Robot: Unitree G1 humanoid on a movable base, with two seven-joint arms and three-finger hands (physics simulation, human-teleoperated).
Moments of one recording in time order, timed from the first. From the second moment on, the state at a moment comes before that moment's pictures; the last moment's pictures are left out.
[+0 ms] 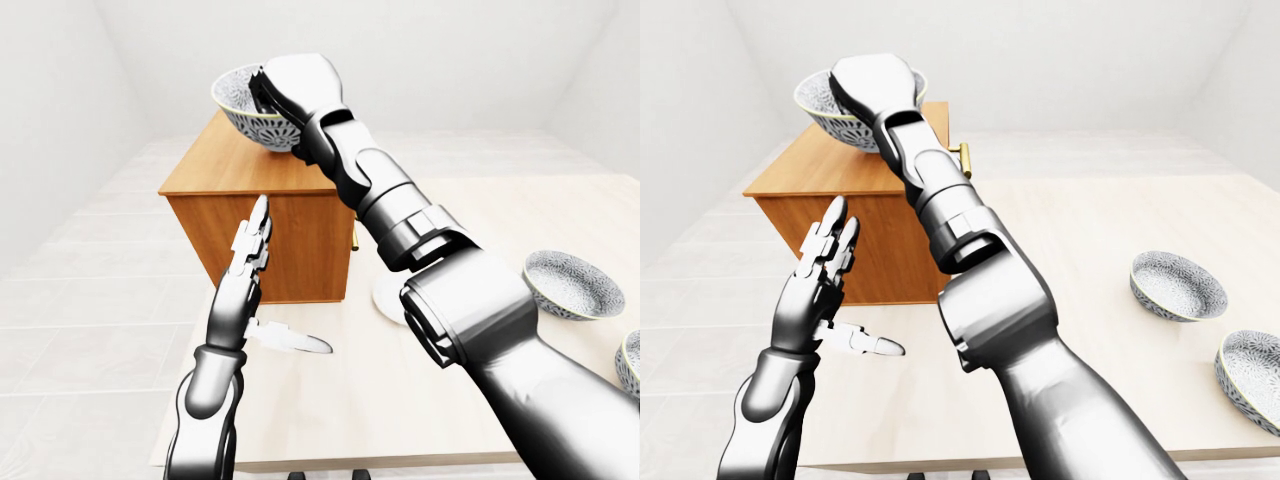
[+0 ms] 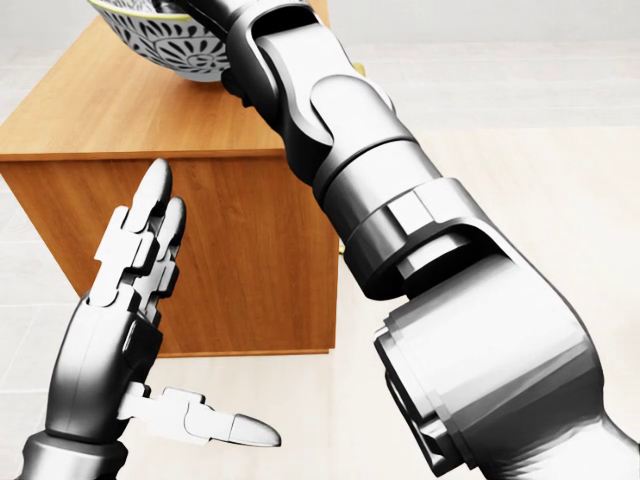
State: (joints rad) left arm 0.08 0.02 -0.10 -0.58 0.12 0.09 -0.18; right arm -1.61 0.04 0.10 1.26 -1.18 -0.09 -0.22
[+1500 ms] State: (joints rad) left arm 0.06 0.01 -0.08 -0.58 0.11 0.09 -0.18; right arm -1.54 0.05 0.09 1.27 -1.18 -0.09 -0.29
